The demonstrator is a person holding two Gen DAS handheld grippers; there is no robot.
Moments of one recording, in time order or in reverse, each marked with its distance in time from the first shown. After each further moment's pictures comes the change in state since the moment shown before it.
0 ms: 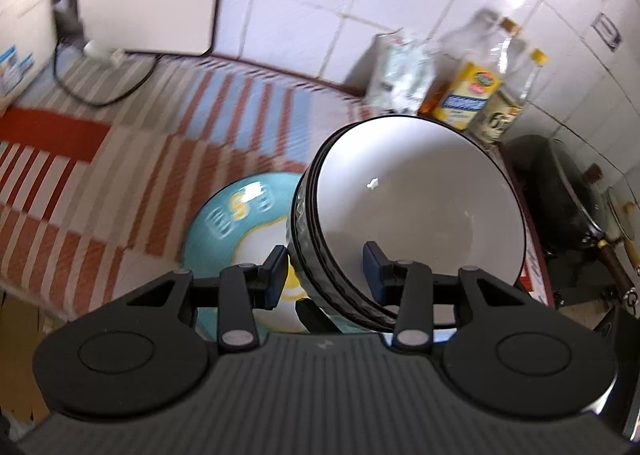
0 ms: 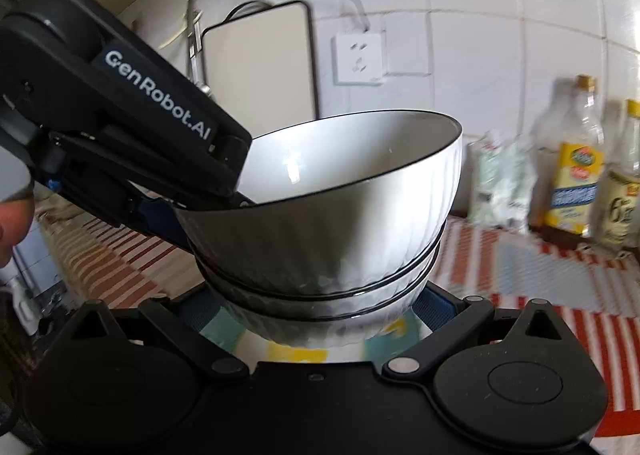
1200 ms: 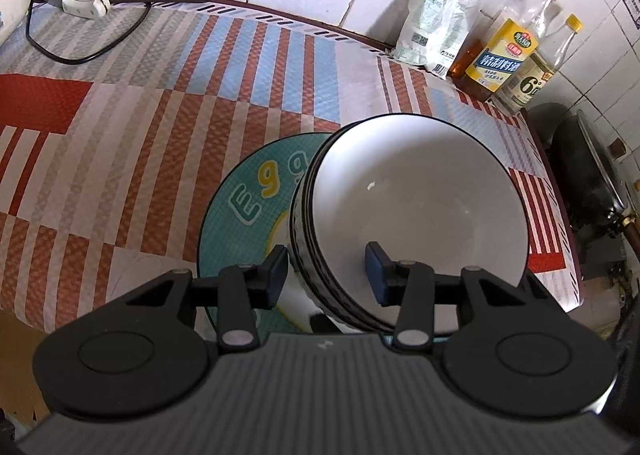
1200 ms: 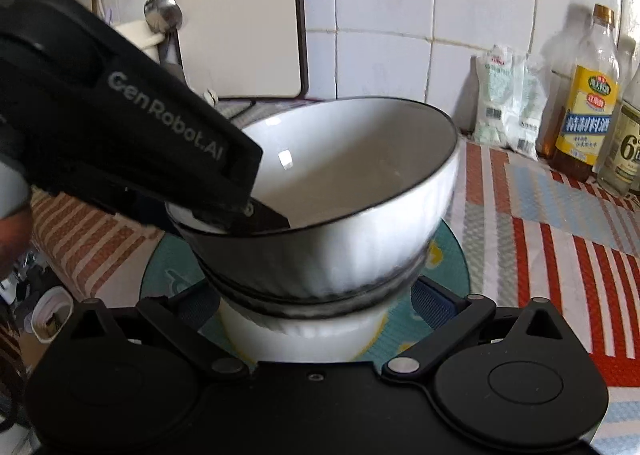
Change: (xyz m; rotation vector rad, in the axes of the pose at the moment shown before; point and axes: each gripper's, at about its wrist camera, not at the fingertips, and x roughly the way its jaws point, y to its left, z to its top) left arm 0.070 0.046 0.007 0.019 0.130 -0.040; right arm 0.054 0.020 -0.016 0.036 0.253 -0.106
